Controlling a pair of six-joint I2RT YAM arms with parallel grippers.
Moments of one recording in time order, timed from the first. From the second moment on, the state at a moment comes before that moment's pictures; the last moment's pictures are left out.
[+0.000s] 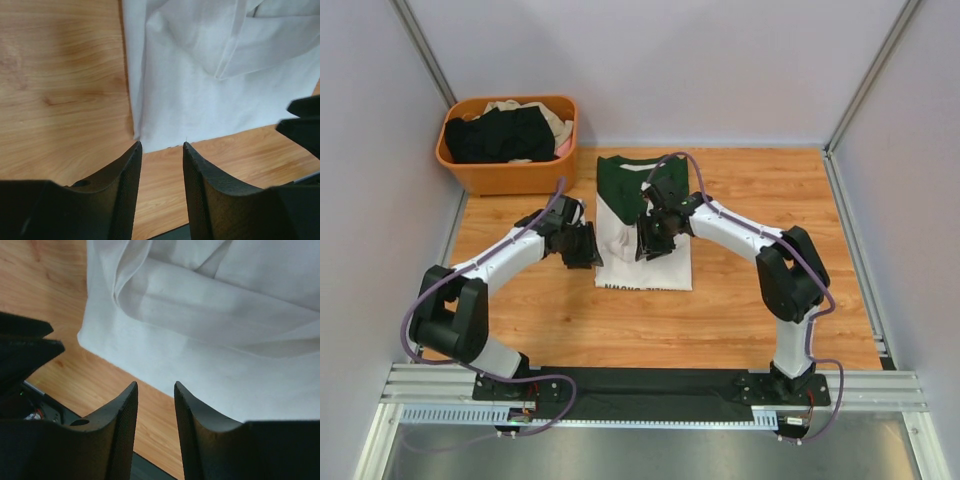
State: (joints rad) left arm -0.35 1.50 0.96 -0.54 0.22 -0.52; right arm 0.66 1.88 1.46 -0.62 -0.28 0.53
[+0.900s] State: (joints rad) left arm -0.42 1.62 0.87 -0.36 0.20 -0.55; right arm 0.66 2.30 1.91 -0.84 -0.14 0.50
